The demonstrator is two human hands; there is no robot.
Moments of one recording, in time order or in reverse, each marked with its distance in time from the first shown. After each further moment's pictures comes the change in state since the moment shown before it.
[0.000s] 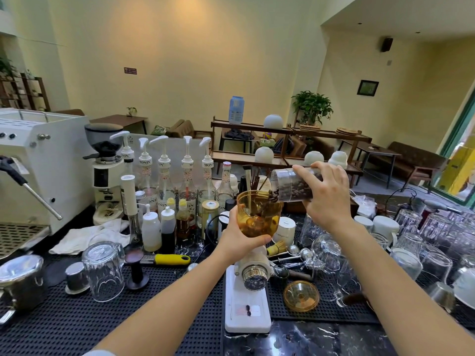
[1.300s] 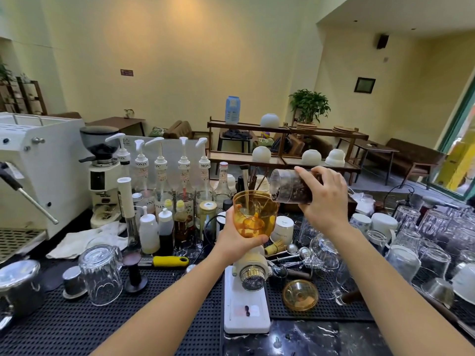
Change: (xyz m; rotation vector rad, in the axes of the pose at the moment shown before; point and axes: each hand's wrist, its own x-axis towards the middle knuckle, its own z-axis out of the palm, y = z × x) left_hand 0.005 -0.006 0.002 0.010 -0.001 -0.004; right_hand -0.012 0.004 0.008 0.097 0.034 0.094
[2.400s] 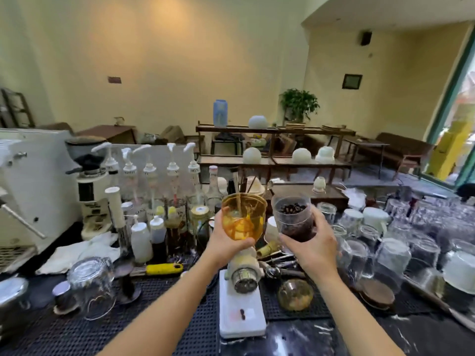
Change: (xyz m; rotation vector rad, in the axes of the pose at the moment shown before) left_hand 0.001 0.002 -0.001 -0.111 -0.030 -0.014; right_hand -0.088 -0.013 0.011 0.718 0.074 0.478
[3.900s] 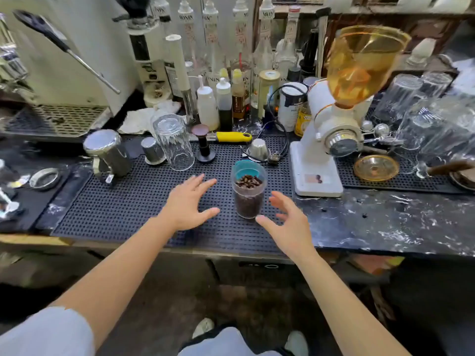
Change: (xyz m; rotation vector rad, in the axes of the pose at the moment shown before) left_hand -0.209 -0.152 -0.223 1.036 -0.256 -0.160; right_hand -0.274 -0.007 0.150 0.058 -0.610 0.414
